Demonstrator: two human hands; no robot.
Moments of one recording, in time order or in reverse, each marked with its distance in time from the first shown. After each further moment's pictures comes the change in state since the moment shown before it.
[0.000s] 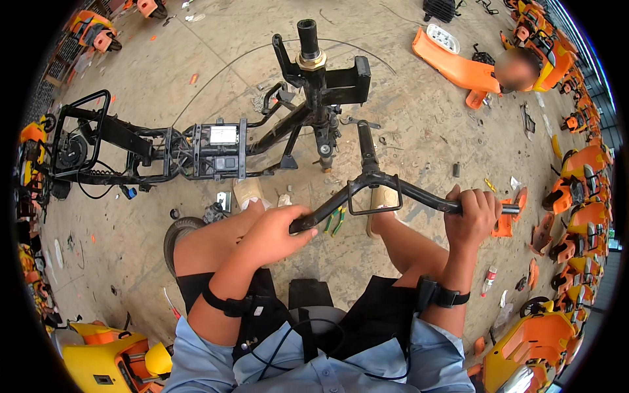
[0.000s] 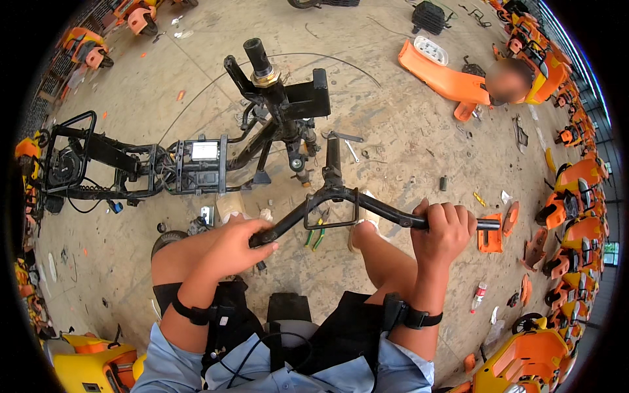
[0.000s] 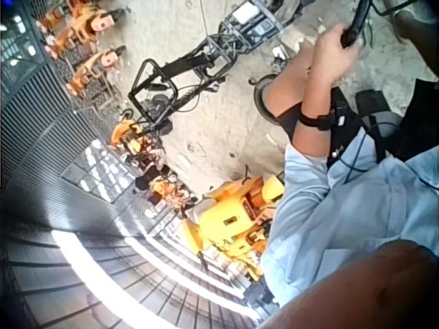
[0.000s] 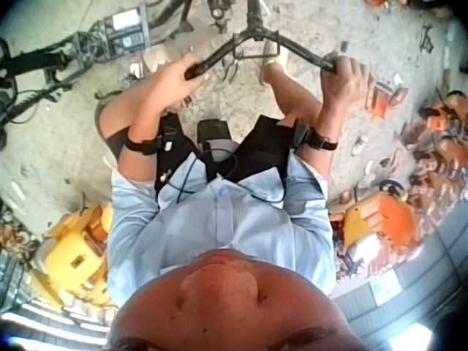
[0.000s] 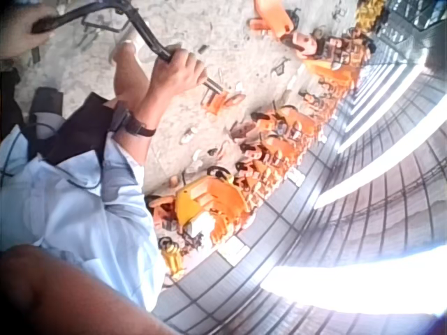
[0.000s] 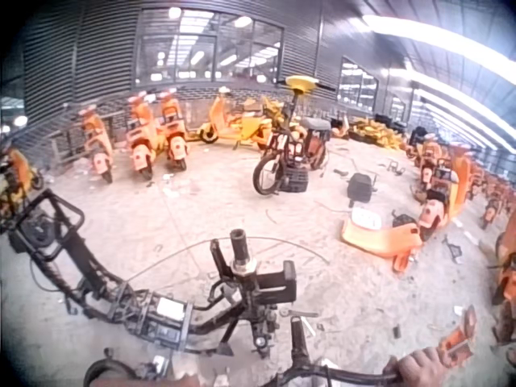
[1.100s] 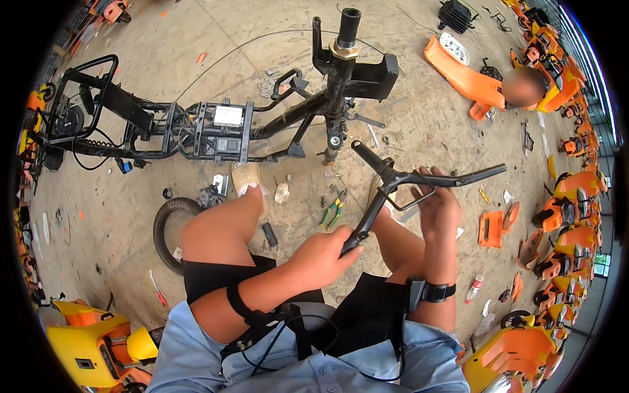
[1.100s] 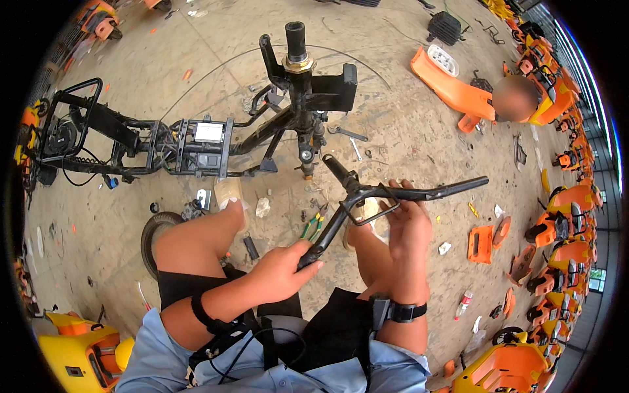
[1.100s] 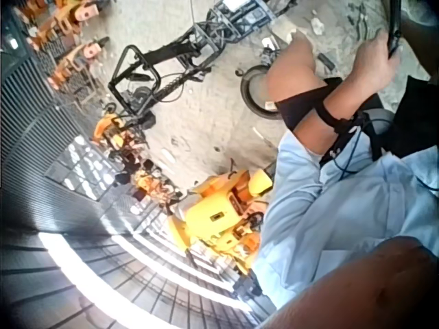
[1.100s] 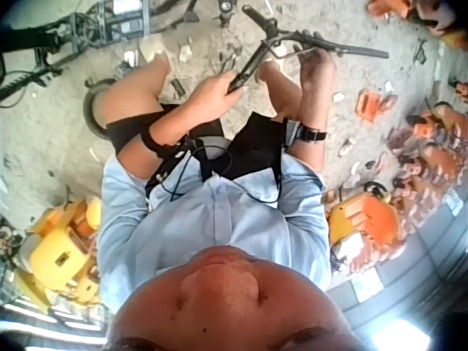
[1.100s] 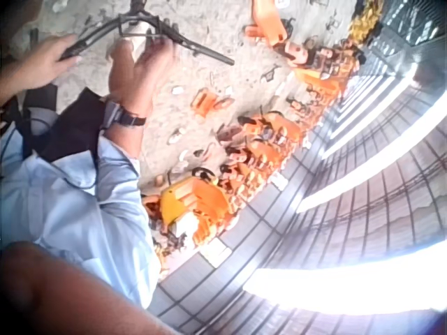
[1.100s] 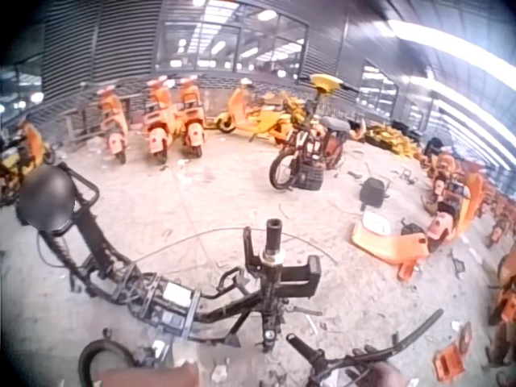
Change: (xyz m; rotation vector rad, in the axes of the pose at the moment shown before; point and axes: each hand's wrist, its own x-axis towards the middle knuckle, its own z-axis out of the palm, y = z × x) left_hand -0.021 0.030 0.068 -0.218 -0.086 -0.087; right_hand -0.032 -0.029 0.057 1.781 -0.482 1.196
